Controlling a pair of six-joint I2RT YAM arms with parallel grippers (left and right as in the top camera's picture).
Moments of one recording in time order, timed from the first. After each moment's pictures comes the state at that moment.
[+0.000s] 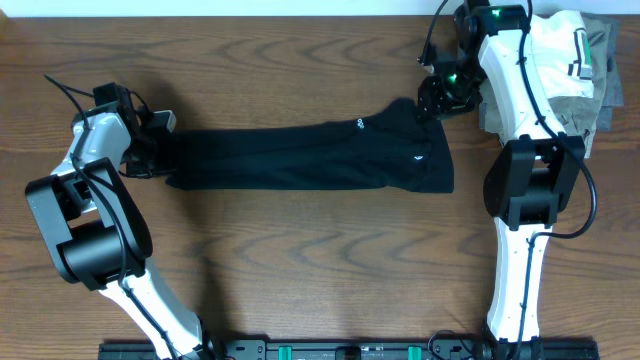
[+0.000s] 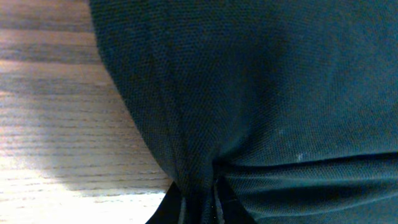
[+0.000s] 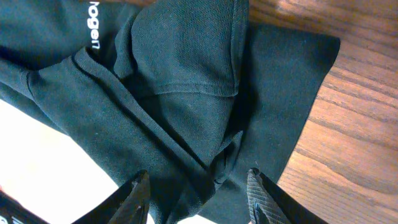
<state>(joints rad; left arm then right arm) 0.34 2.07 1.40 -0.83 0.21 0.27 0.08 2.43 2.33 -1.52 -0.31 -0.22</state>
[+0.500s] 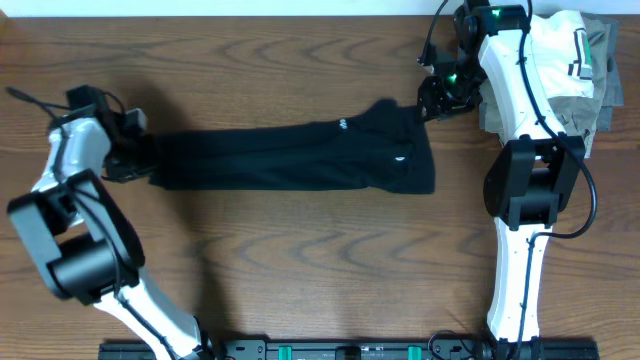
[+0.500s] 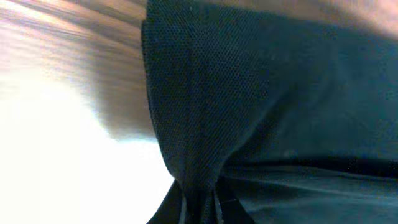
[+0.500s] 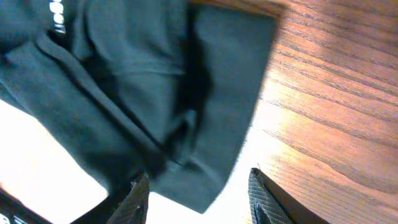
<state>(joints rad) 0.42 1.98 1.40 -0.83 0.19 0.11 0.08 2.43 2.33 -1.53 -0.32 -0.22</state>
